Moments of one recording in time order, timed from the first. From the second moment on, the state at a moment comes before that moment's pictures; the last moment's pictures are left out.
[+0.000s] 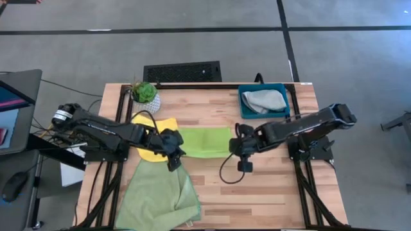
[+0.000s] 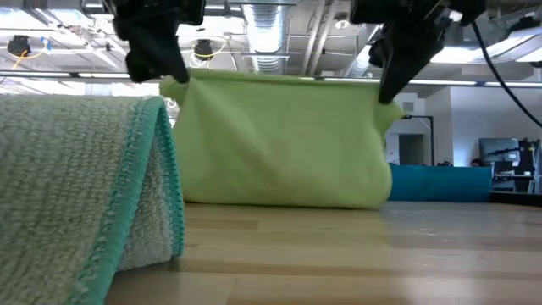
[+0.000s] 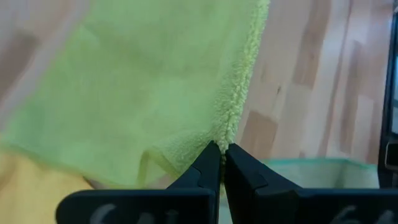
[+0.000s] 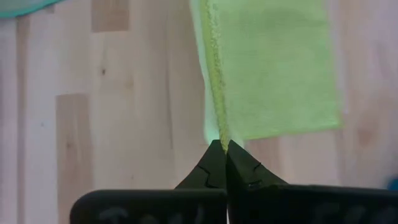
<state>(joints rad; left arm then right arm) -0.23 1.31 0.97 -0.61 -0.10 -0.65 0.26 1.49 1.14 -0.83 0.13 0.23</state>
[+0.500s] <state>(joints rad) -0.22 1.31 0.84 -0.61 -0.15 -0.77 0.18 1.68 1.14 -0.69 0.13 0.20</state>
